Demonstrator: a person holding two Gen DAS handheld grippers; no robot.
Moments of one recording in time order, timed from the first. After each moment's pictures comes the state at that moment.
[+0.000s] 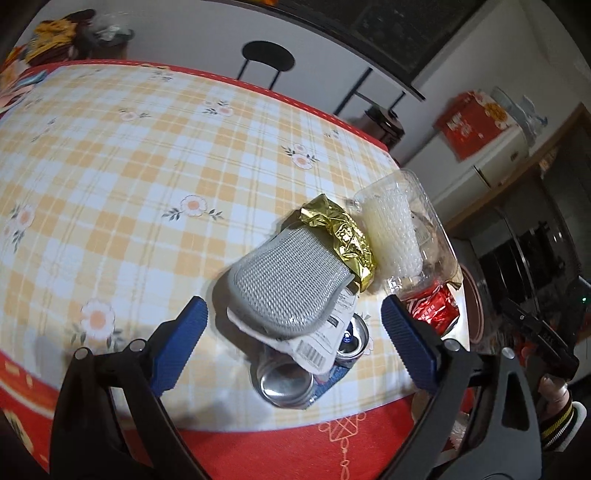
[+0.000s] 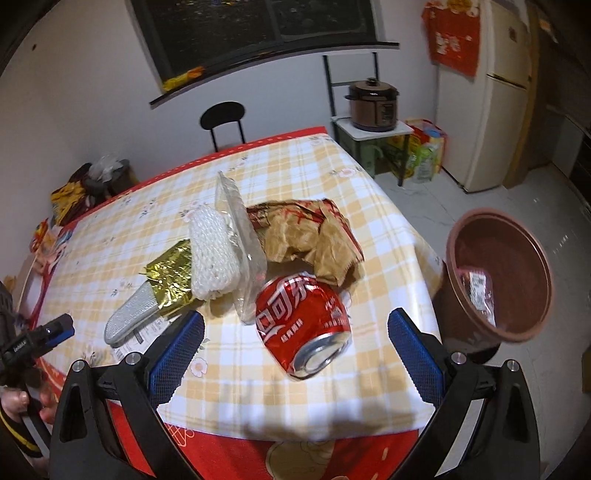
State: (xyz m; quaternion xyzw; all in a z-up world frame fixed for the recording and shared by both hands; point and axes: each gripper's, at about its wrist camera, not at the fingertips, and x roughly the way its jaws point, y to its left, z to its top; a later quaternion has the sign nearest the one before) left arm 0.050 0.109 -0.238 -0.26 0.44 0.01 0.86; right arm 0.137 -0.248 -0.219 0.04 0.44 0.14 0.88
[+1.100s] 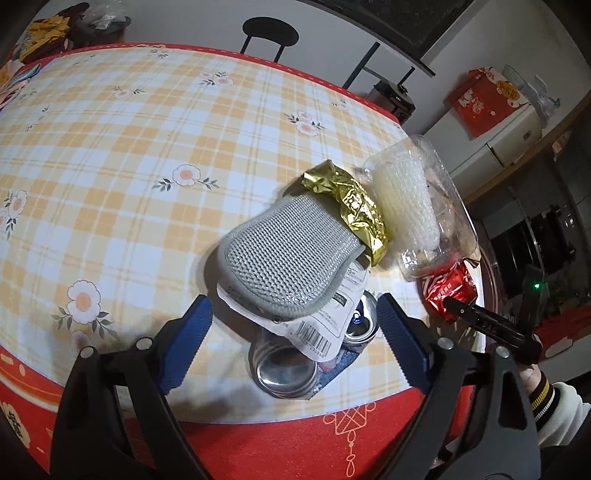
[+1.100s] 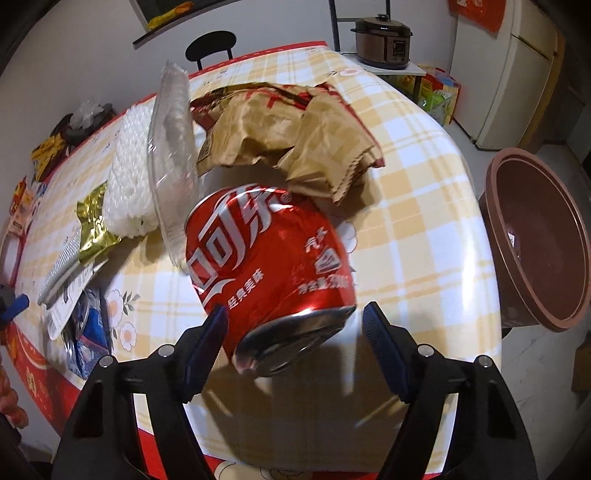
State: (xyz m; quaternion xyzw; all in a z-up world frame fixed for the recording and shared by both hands) left arm 0.057 0.089 -0.260 -0.24 0.48 0.02 0.84; right arm 0.179 -0.234 -0.327 0.00 0.54 0.16 0.82
